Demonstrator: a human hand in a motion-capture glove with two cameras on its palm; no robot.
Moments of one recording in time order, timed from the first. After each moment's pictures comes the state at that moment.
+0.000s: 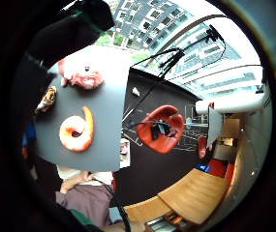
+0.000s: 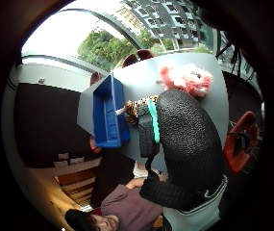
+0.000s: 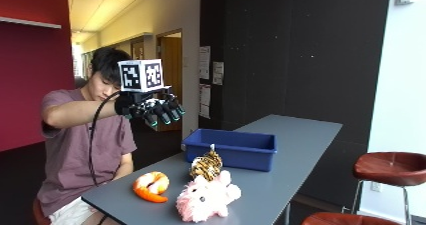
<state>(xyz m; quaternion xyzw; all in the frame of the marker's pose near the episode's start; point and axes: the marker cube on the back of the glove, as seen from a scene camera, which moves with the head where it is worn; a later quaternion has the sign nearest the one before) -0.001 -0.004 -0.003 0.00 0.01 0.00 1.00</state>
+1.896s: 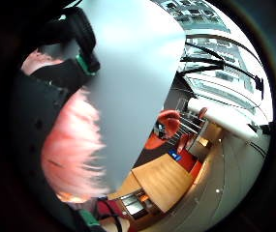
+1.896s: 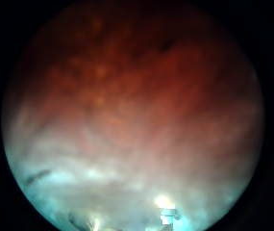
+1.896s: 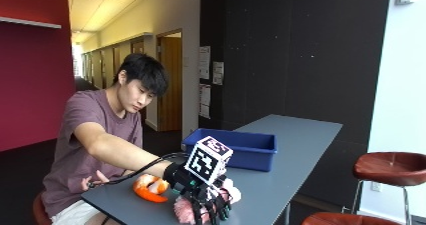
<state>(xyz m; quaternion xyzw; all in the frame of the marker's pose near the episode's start) -0.006 -0.158 0.218 -0.22 0.07 -0.02 0.97</state>
